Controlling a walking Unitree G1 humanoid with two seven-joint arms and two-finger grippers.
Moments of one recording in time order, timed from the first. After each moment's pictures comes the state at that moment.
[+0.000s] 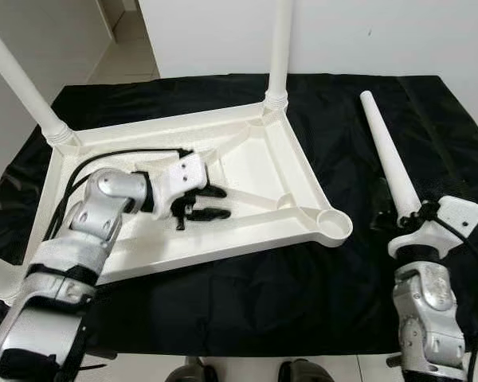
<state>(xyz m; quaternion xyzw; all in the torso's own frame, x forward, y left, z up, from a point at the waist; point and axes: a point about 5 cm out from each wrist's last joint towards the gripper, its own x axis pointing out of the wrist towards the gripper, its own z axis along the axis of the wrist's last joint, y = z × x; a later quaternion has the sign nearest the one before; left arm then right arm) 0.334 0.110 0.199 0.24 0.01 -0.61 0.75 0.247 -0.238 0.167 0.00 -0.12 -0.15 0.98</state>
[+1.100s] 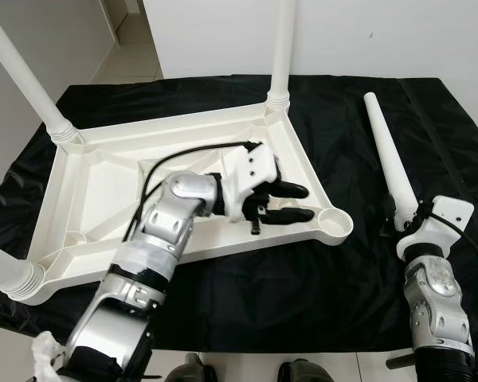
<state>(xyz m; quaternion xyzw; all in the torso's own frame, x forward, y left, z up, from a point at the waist) 0.308 0.024 0.202 0.14 -0.06 -0.70 0.70 0.269 -0.263 0.128 -0.01 -0.03 -0.13 0.99</state>
